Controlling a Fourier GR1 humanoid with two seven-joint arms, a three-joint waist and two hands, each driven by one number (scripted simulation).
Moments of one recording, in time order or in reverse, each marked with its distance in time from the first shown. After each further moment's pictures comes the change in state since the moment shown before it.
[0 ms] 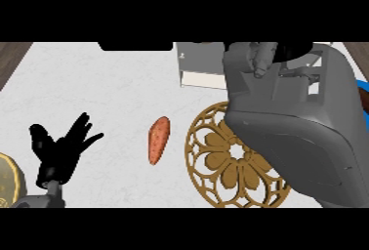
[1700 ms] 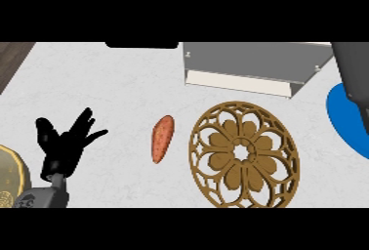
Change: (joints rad) left arm -0.049 -0.024 0.025 0.041 -0.040 -0.026 0.000; right arm -0.208 -0.239 -0.278 0.821 0.009 -0.057 -0.546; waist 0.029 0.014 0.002
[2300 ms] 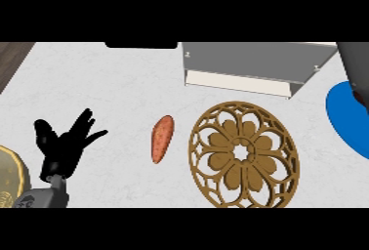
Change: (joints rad) left arm 0.007 -0.007 0.012 -0.001 -0.002 -0.020 -0.013; right arm -0.057 -0.015 -0.034 0.169 0.012 -0.050 -0.150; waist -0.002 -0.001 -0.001
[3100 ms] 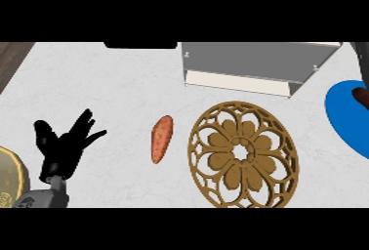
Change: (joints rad) left arm 0.008 -0.007 0.004 -0.015 -0.009 -0.002 0.012; right arm -0.014 0.013 -0.223 -0.011 -0.170 -0.220 0.013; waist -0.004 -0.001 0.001
